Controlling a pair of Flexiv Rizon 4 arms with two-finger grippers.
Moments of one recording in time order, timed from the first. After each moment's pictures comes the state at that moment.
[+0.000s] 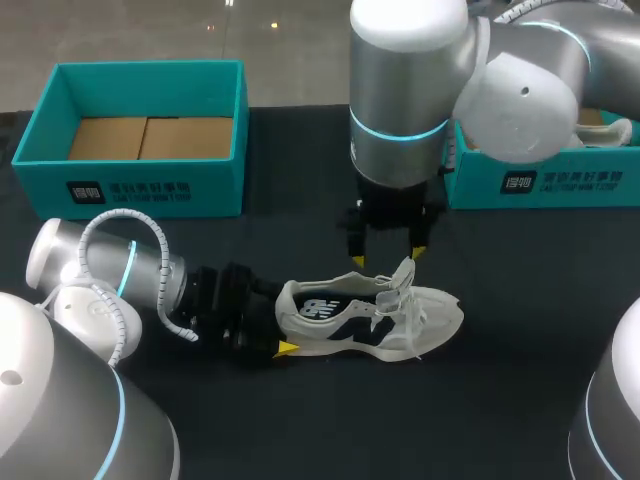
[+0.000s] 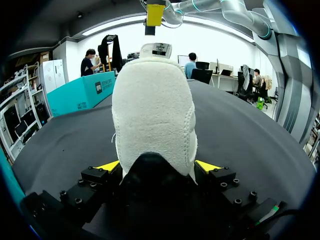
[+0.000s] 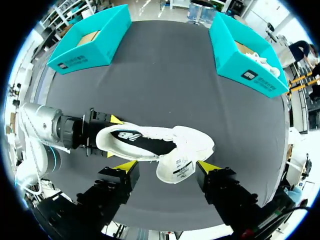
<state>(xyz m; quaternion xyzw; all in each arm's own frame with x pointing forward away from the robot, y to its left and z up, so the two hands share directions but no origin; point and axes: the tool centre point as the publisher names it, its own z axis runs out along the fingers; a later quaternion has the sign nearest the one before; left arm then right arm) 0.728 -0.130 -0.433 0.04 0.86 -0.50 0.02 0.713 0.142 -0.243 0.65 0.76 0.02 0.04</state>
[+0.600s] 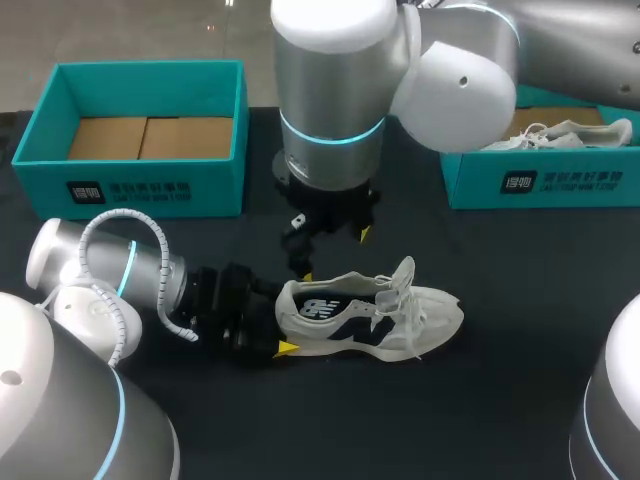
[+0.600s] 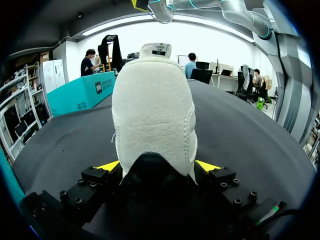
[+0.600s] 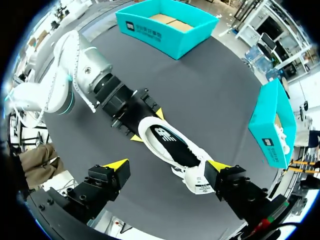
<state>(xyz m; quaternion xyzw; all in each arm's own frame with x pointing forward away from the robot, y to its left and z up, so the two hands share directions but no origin) 0.728 -0.130 -0.433 0.04 0.86 -0.50 0.02 0.703 0.206 -0.226 0.40 0.91 0.03 0.06</state>
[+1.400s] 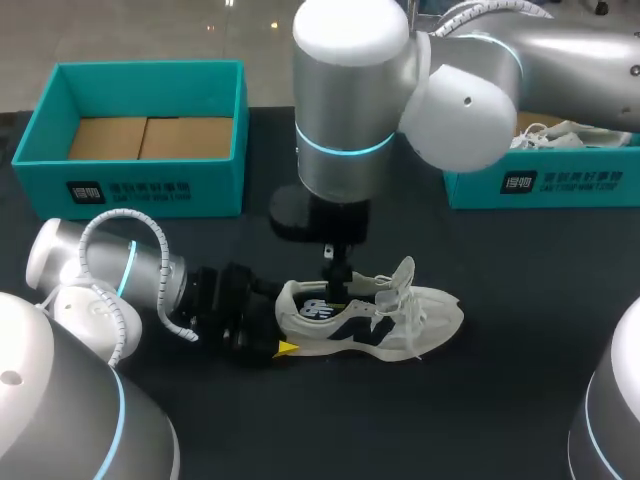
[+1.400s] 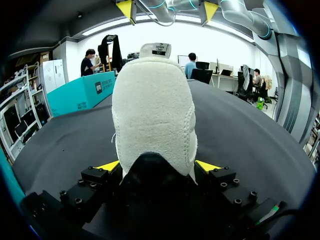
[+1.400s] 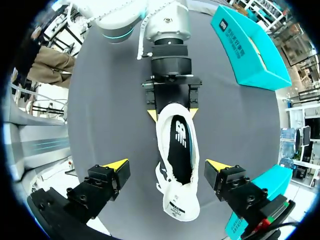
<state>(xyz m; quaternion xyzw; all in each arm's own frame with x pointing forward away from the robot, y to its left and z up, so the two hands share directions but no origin) 0.728 -0.130 -0.433 0.04 0.86 -0.50 0.02 0.705 0.192 -0.265 0.04 1.00 0.01 0.01</state>
